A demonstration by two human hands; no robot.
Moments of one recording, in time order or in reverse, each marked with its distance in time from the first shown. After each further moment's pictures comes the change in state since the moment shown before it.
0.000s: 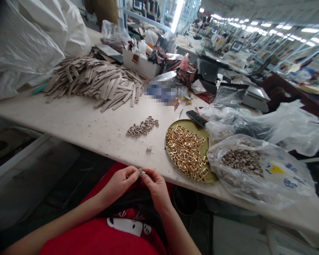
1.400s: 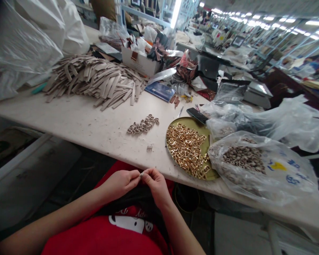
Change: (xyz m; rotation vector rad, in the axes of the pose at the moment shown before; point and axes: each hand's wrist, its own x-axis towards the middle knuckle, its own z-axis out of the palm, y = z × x) left_hand 0.001 -0.001 -0.011 0.637 -0.243 0.108; right_hand 0.004 0.010 -0.008 -0.110 -0.046 -0.003
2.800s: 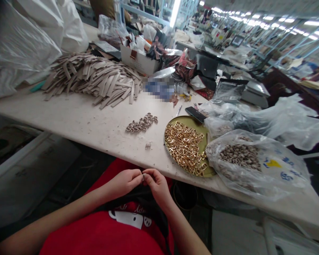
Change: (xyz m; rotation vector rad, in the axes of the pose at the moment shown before) left_hand 0.004 0.009 0.012 -0.220 -0.011 -0.044; right_hand -0.017 -0.011 -0.010 -0.252 -0.001 -0.106
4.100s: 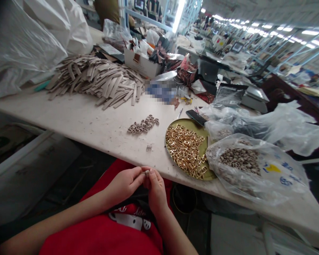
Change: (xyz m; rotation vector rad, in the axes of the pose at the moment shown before) left_hand -0.010 0.022 -0.002 -0.034 0.174 0.046; right_hand -0.001 -0.007 0.027 0.490 0.144 0.025
